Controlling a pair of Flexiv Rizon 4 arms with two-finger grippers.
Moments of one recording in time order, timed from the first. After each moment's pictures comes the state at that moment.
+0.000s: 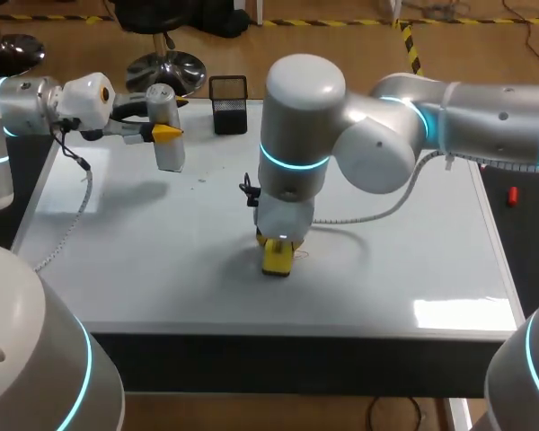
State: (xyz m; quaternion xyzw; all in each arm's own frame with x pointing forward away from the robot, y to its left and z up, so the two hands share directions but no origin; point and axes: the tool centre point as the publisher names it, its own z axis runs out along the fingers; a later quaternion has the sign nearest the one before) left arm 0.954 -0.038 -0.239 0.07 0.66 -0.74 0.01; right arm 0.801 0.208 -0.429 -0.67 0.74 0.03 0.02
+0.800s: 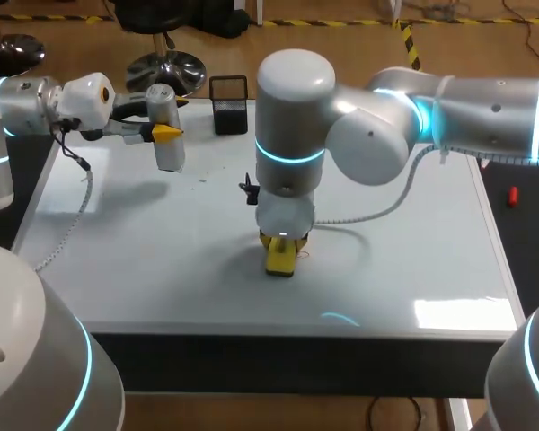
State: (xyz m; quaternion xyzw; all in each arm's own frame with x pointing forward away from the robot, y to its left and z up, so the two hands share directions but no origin) left arm 0.954 -0.038 -0.239 0.07 0.66 -0.74 0.01; right arm 0.799 0.196 -0.435 -0.66 0.75 0.03 -0.01
